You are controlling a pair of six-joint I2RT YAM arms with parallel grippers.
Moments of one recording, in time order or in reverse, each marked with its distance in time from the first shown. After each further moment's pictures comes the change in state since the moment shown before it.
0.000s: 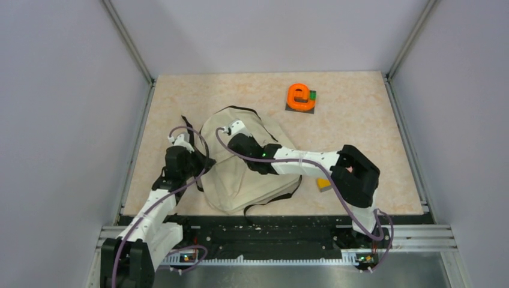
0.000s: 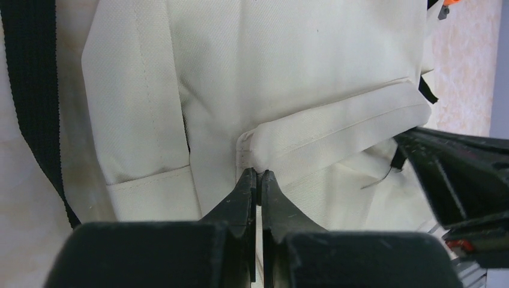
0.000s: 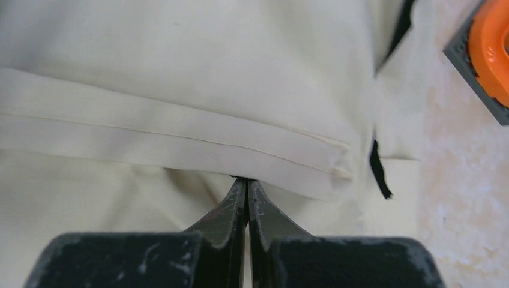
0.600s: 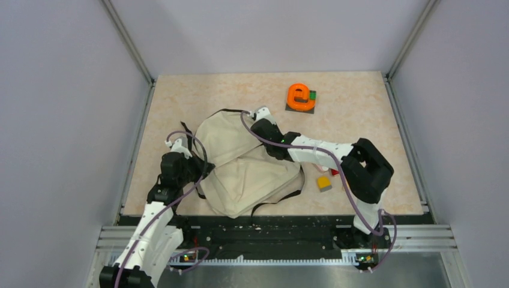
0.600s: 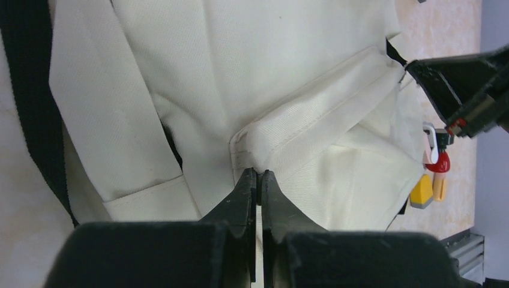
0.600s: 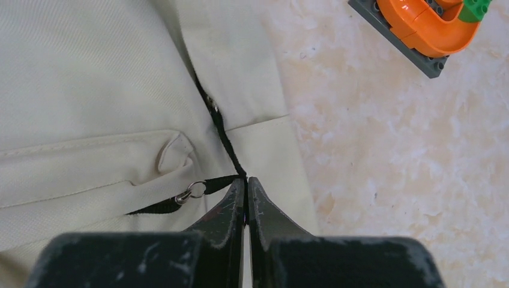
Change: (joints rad) left arm 0.000 -0.204 -0.013 -0.180 0.007 0.022; right arm -0.195 -0.086 -0.141 -0.006 0.040 -0.009
